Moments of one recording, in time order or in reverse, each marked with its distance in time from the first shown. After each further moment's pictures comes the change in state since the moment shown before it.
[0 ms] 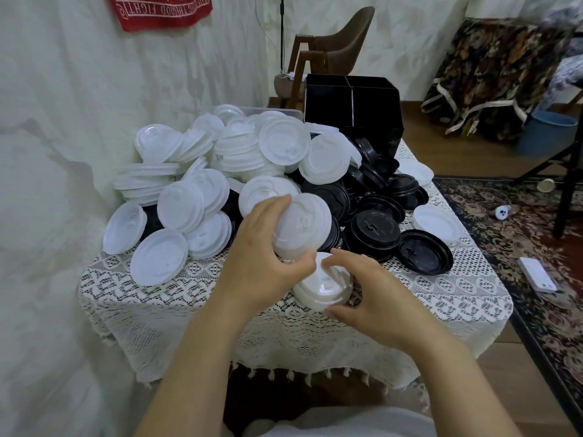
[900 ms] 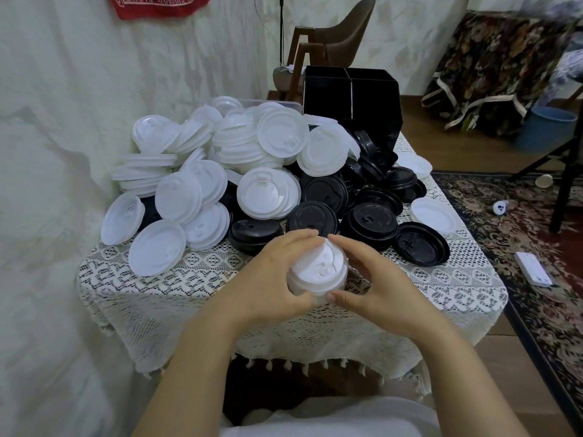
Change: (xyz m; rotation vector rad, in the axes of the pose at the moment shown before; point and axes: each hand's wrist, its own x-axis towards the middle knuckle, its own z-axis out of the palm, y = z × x) left_hand -0.015 -0.008 0.005 0.066 -0.453 0.027; right_hand -0.001 0.010 0.002 0.294 0.080 -0.038
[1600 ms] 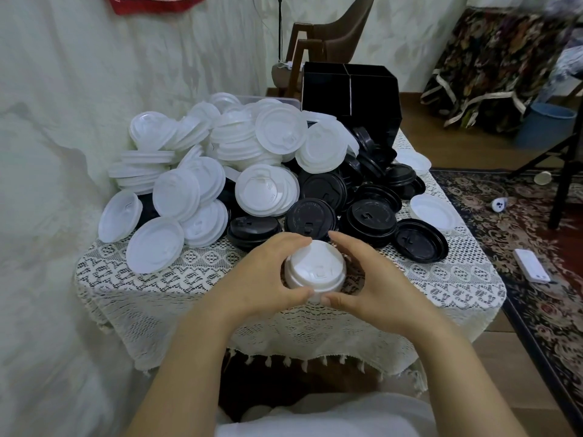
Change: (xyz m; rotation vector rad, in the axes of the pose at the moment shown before) left_hand 0.001 -0.008 0.000 0.075 0.027 -0.050; right_hand 0.000 -0.004 0.001 -0.121 -0.029 0.044
